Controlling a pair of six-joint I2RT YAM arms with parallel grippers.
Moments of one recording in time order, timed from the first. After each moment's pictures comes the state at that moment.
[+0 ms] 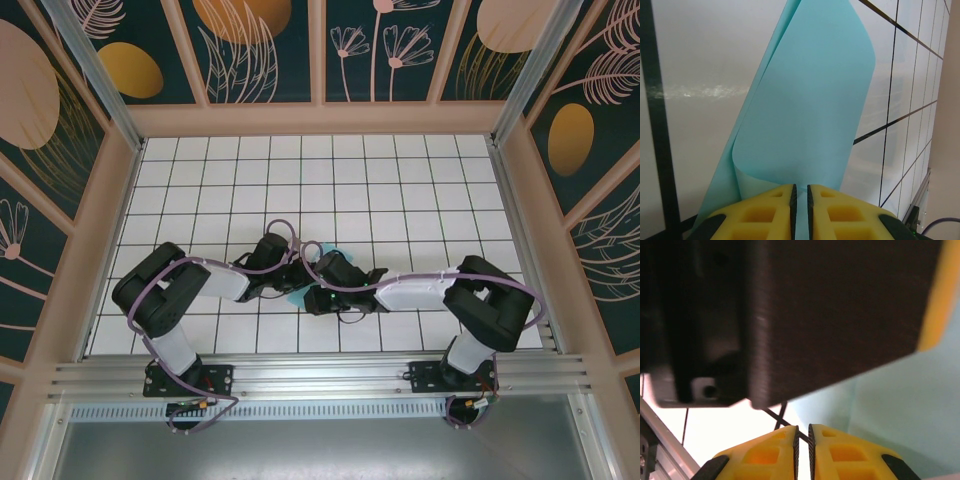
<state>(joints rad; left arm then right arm) -0.68 1.74 0.58 0.41 0.44 -1.01 1.03 1.61 0.73 -0.03 -0.22 0.78</state>
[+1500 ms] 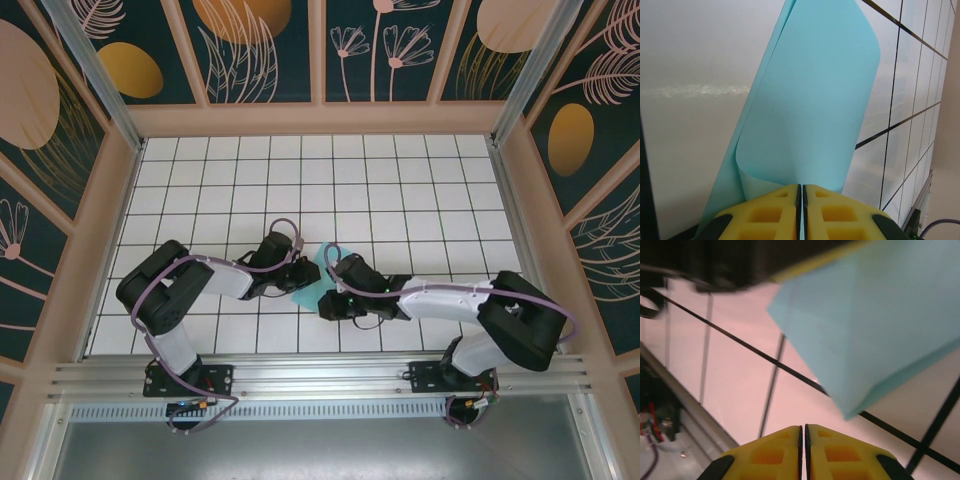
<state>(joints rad) -0.68 1.76 0.62 0.39 0.43 -1.01 0.99 1.41 0.61 -0.06 -0.30 0.82</state>
